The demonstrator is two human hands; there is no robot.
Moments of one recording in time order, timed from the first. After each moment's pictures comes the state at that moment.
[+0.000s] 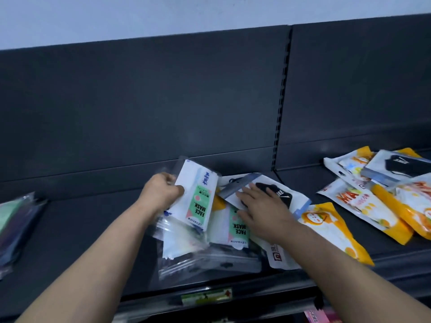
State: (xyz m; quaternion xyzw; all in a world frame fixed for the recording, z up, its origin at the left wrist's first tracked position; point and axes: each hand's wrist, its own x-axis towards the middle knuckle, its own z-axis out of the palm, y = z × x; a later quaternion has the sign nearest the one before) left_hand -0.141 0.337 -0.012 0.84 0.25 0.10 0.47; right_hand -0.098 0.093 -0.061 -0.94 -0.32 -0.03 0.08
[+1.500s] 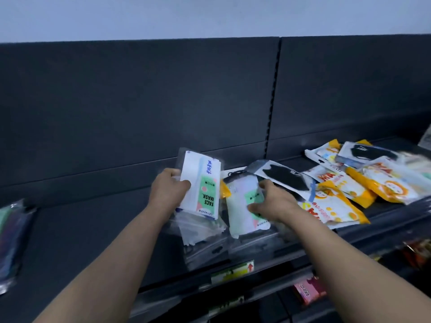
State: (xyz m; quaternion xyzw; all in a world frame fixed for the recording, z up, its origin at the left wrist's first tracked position) left_hand -0.167 0.357 -0.018 0.84 0.17 0.13 0.49; right_hand -0.151 0.121 -0.030 -0.98 0.03 0.07 0.20
